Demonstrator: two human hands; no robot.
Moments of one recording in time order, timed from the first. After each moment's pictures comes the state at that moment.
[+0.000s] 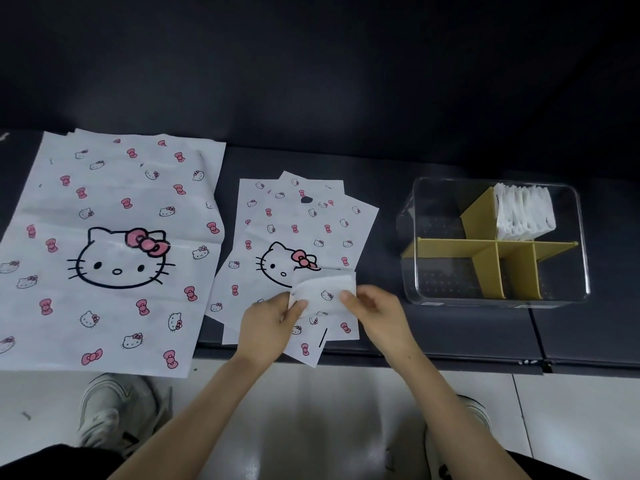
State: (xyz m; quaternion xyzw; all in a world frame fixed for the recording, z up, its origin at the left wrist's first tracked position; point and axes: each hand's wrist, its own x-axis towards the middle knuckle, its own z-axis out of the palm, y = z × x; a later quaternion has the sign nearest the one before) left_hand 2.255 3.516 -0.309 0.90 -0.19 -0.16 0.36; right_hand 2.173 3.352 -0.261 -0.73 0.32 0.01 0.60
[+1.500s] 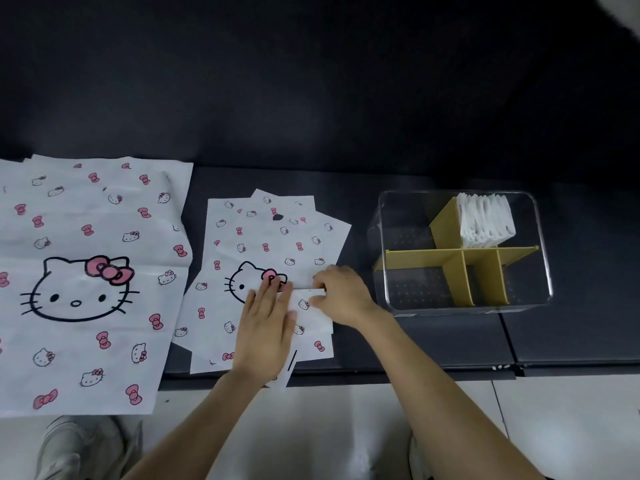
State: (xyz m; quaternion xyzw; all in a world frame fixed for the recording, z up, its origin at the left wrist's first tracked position) left_hand 2.254 3.484 -0.322 0.91 -0.33 -0.07 0.24; right_hand 2.231 3.320 -0.262 -0.94 0.18 0.17 0.26
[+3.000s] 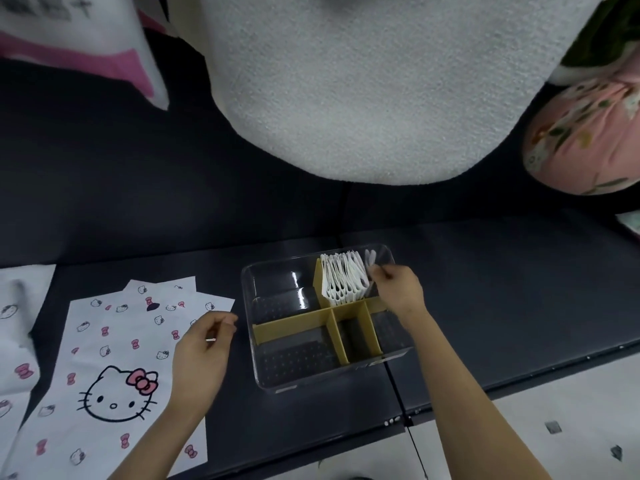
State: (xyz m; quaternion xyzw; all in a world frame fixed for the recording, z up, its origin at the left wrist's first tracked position) left_hand 2.241 3.339 -0.220 0.82 -0.14 -0.13 0.55; right_hand 2.131 3.082 -0.194 -0.80 0.47 -0.11 0.36
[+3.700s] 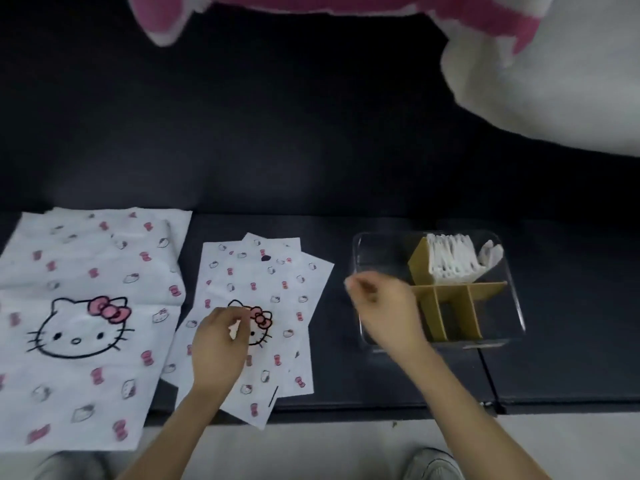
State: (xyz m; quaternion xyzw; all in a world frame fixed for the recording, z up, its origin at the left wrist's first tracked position) left_hand 2.270 3.479 -0.252 0.91 -0.13 -0.01 0.40; right_hand 2.176 3.272 -0.173 -0.89 0.25 -0.14 0.35
